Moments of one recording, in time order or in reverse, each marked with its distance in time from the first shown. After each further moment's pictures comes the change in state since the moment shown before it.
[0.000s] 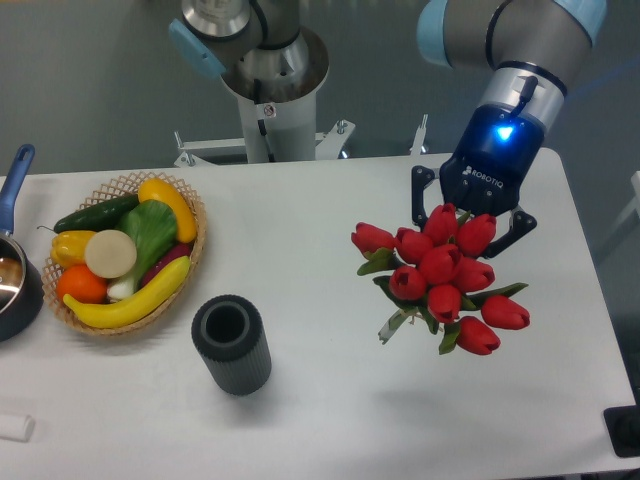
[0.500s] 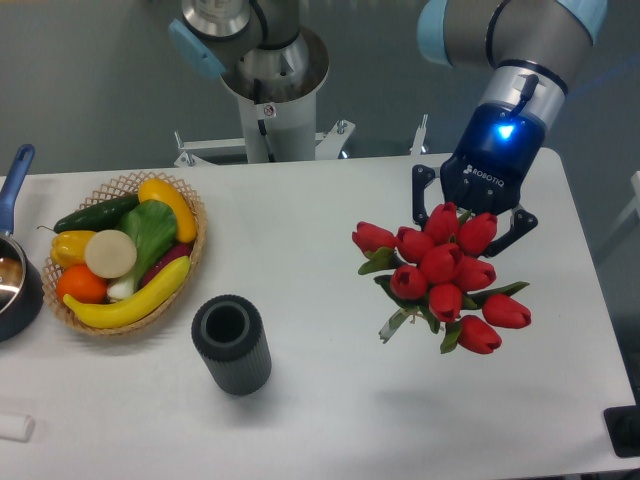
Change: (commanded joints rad) arm 0.003 0.009 -0.008 -0.003 0.005 -0.006
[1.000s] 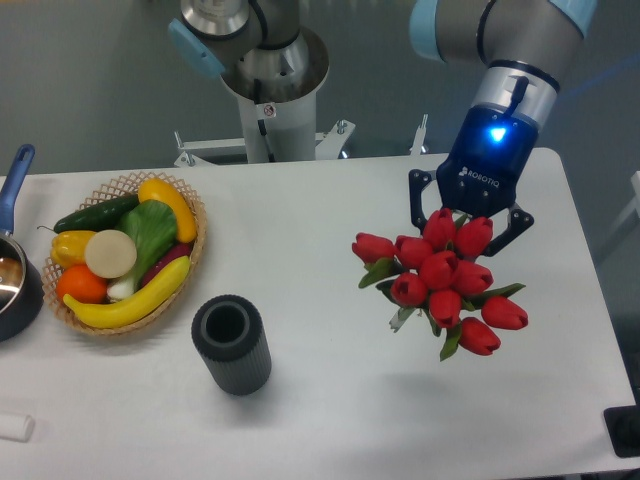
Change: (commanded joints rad) arm -0.038 0.020 -0.015 -0.002 0.260 0.008
